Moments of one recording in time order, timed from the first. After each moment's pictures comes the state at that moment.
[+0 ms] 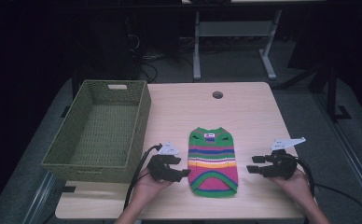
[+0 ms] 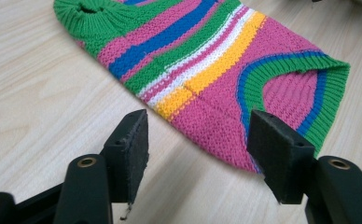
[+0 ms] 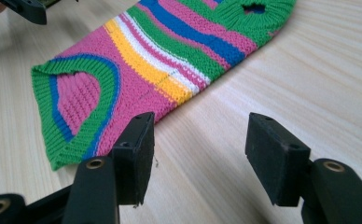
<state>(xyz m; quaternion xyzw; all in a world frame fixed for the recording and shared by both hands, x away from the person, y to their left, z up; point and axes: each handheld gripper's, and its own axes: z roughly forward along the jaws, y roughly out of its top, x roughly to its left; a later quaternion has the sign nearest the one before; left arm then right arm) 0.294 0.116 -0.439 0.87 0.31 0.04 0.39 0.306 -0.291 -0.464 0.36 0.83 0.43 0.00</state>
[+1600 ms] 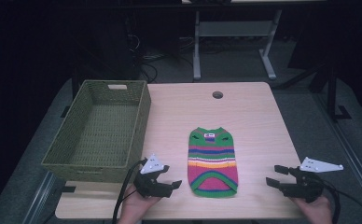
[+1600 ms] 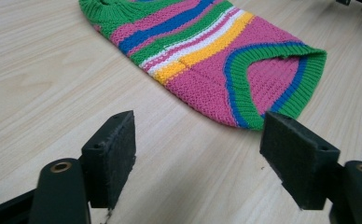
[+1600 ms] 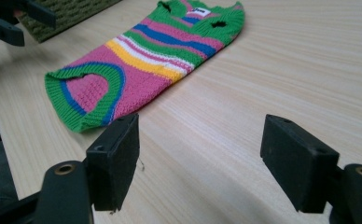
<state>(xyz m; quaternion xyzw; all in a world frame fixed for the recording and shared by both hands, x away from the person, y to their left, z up) 0.251 0.147 -0.444 0.84 0.32 0.07 0.43 0.237 -0.337 -0.466 0.40 0.77 0.50 0.09</state>
